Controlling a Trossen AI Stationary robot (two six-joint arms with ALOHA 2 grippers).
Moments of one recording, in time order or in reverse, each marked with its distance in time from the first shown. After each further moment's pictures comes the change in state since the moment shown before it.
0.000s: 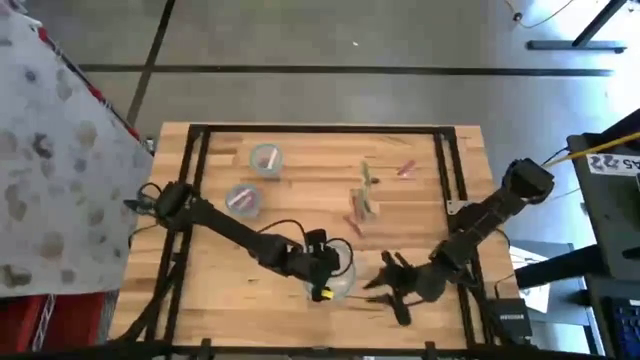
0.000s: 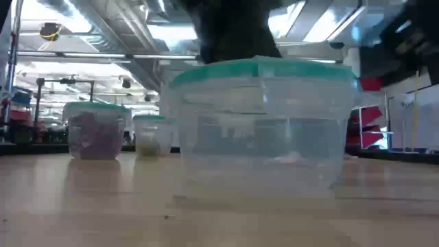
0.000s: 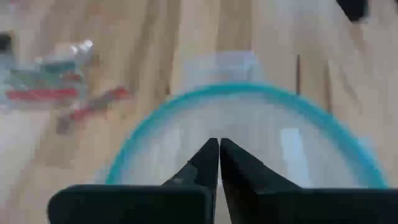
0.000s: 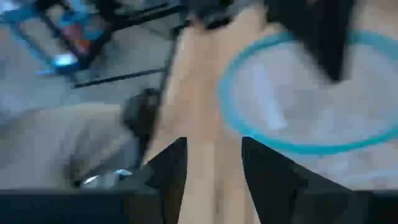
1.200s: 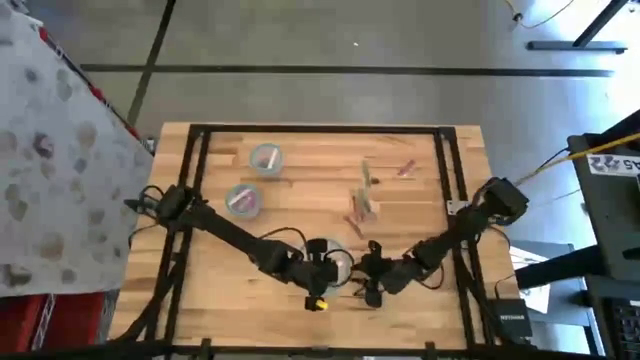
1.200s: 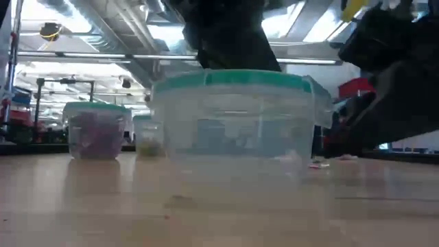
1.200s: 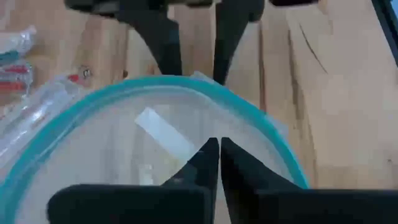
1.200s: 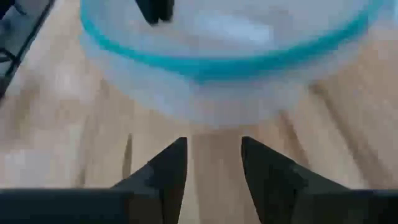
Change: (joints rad) left arm 0.016 0.096 -0.002 -0.033 0.102 0.044; right arm -0.185 0.315 -0.018 0.199 0.035 -0.098
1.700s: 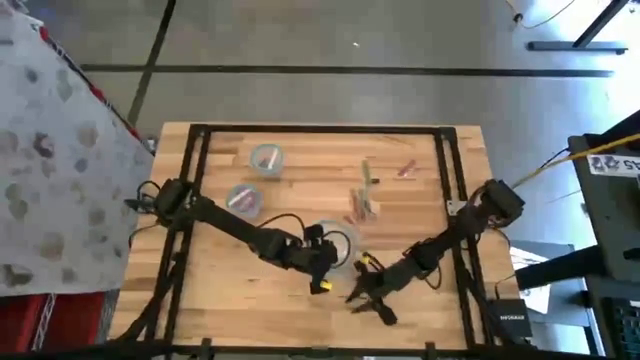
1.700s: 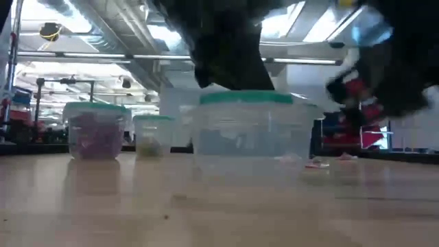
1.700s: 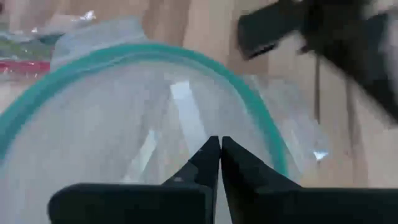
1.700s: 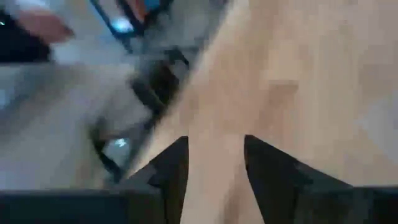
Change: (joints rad) left arm 0.050 -0.008 -0.103 0.097 -0.042 -0.101; right arm -0.010 -0.014 0.004 0.129 -0.396 -0.115
